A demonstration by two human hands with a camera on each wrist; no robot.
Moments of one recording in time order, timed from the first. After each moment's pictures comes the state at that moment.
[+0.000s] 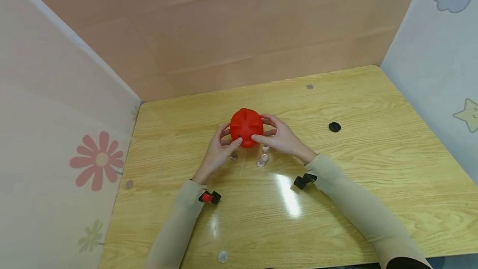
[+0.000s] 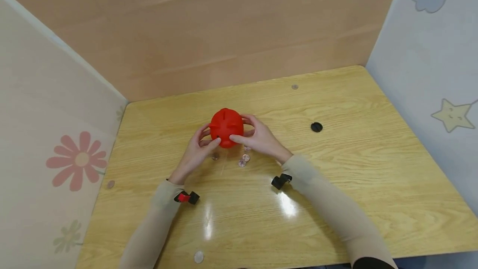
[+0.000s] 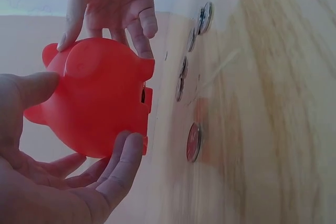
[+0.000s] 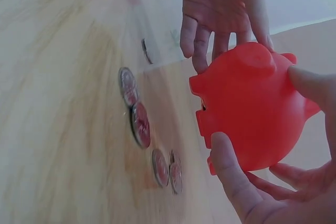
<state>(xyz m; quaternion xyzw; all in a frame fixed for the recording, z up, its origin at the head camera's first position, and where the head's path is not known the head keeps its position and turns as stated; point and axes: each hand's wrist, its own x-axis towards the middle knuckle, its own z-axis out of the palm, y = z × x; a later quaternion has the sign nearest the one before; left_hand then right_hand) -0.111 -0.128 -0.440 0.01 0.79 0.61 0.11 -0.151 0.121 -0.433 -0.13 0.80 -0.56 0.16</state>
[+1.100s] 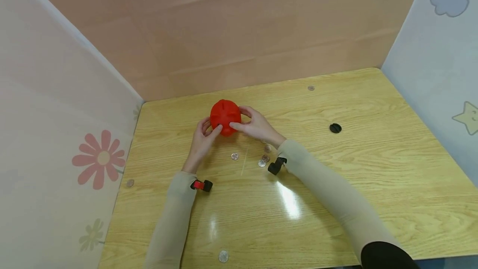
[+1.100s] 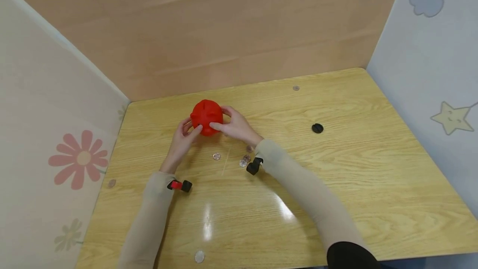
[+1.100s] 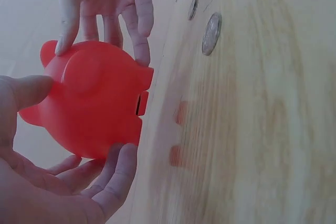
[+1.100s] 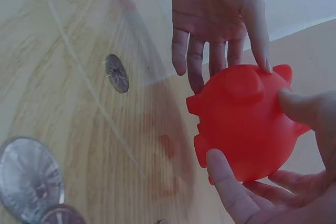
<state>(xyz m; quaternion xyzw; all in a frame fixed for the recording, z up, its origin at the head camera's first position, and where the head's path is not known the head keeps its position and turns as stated) -0.144 -0.173 -0.445 -0.07 0.77 0.64 0.07 -0.191 0.050 -0.427 -0.12 0.78 -0.59 0.19</state>
